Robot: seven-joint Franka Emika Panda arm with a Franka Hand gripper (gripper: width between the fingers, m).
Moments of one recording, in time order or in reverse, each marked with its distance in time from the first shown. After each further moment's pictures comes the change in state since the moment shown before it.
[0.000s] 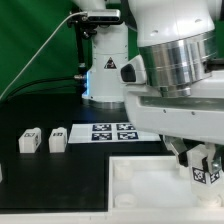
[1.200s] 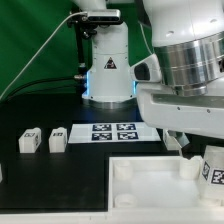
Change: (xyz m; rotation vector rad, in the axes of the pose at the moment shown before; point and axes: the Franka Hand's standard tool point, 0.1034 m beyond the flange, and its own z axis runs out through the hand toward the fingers) arm -0.020 0.000 0.002 -0.035 -0.039 -0.420
